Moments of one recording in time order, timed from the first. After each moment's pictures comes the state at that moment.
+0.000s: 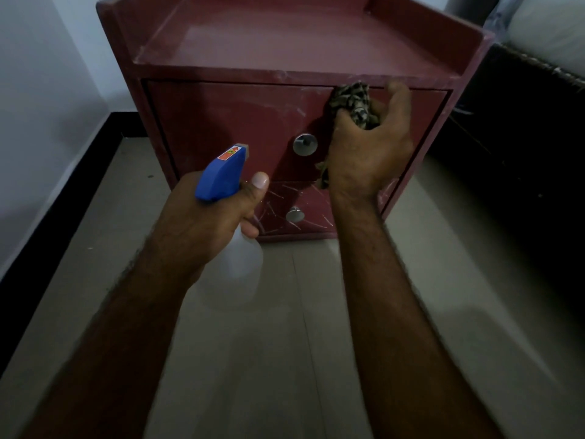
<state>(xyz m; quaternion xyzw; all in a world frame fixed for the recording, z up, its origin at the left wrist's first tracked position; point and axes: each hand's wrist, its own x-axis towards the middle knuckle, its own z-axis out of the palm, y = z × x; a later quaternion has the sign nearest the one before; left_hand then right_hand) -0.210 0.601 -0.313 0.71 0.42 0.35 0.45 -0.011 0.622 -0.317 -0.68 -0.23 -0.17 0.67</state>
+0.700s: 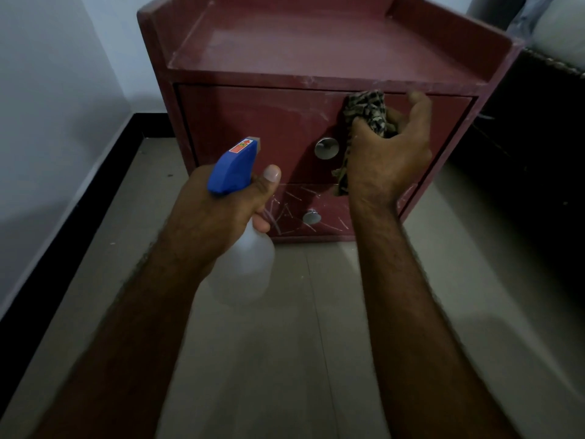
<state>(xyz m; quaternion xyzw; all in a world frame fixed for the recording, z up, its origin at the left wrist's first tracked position) -0.224 0.609 -0.308 0.70 0.42 0.35 0.45 -0.019 0.619 -0.319 -0.67 -0.24 -0.11 0.69</state>
